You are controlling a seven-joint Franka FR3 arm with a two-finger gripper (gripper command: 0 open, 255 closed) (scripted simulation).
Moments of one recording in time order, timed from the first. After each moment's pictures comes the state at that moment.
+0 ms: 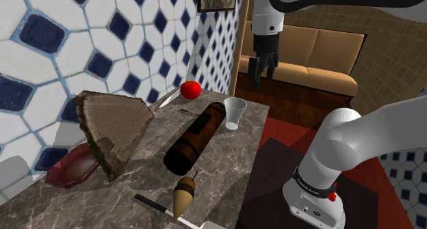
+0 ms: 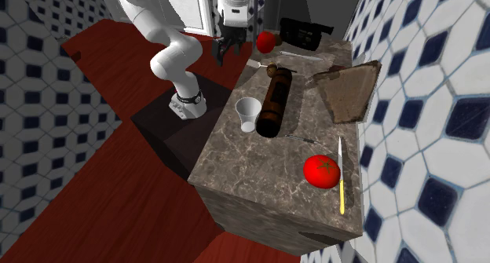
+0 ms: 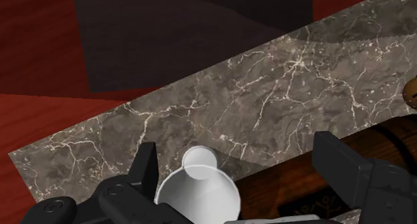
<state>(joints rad) 0.01 -0.78 0.05 -2.38 0.01 1.44 0.11</state>
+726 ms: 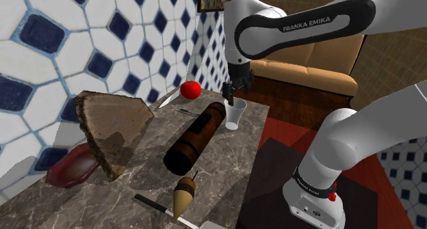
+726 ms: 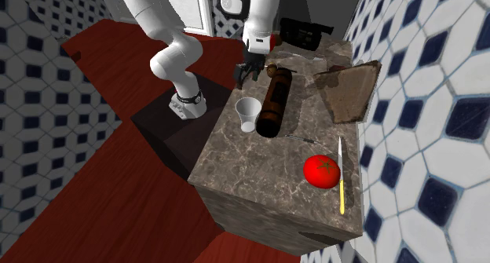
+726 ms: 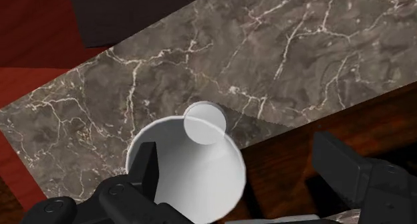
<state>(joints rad) -0.01 -0.60 0.19 -2.50 -0.06 1.80 0.27</state>
